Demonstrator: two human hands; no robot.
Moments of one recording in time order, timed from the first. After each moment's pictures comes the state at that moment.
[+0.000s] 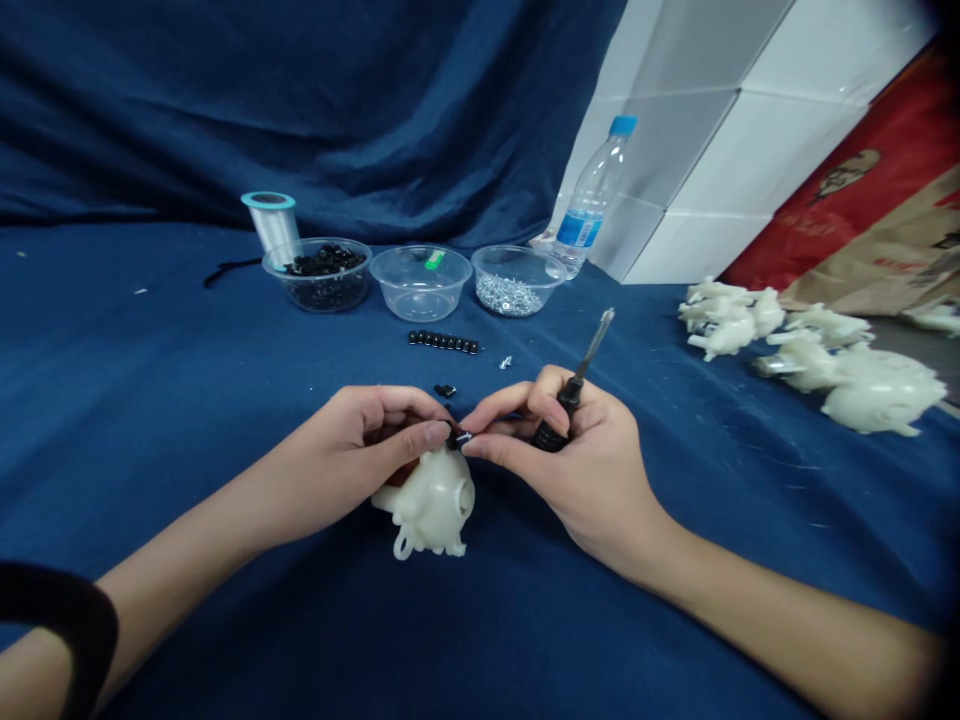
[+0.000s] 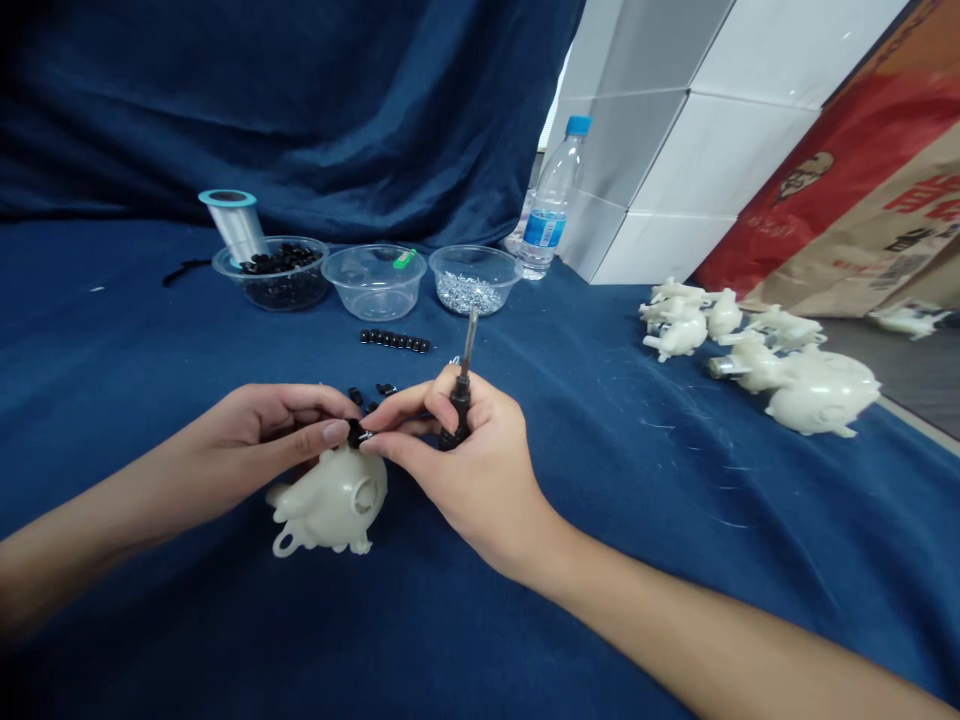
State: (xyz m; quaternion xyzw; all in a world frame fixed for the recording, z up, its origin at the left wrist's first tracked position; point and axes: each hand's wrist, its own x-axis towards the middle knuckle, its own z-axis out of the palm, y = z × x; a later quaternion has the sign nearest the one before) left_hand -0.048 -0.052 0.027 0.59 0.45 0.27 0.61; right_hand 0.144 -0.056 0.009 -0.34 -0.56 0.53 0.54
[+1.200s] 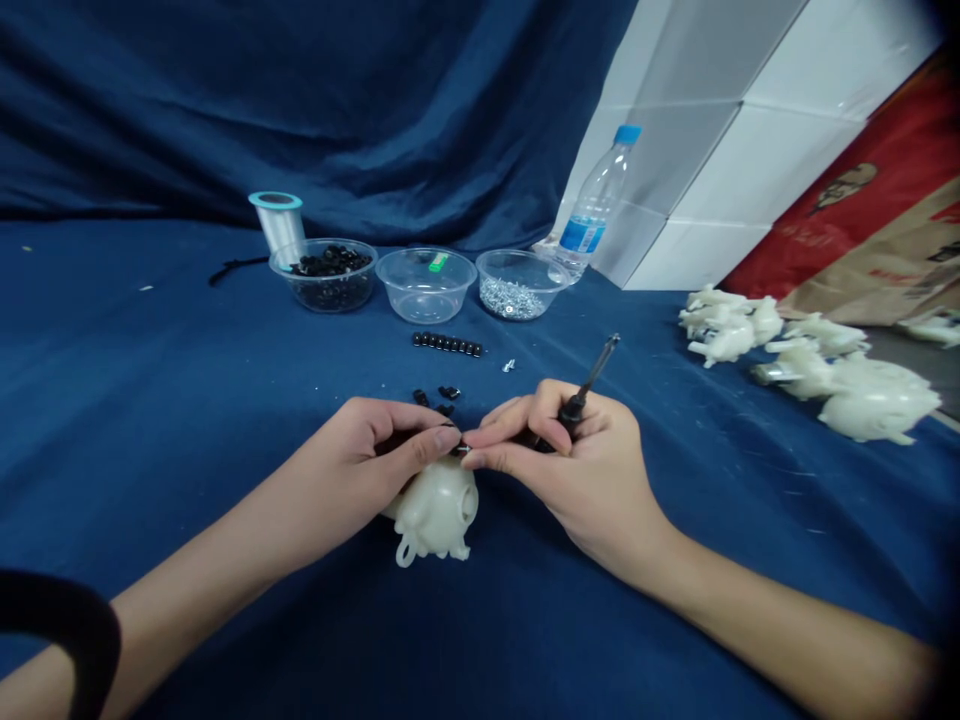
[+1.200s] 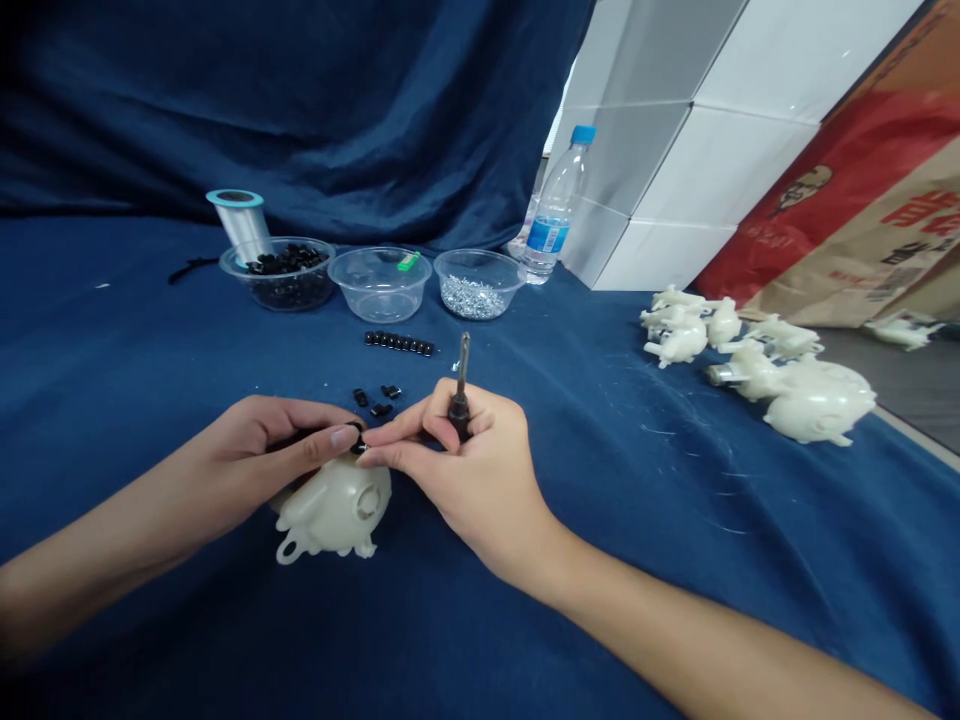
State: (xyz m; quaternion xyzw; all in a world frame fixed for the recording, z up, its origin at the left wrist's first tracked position) left_hand -0.043 -0.063 0.026 0.59 0.47 0.28 0.59; right_hand 0.140 -0.060 0.012 -0.36 -0.55 0.52 0.54
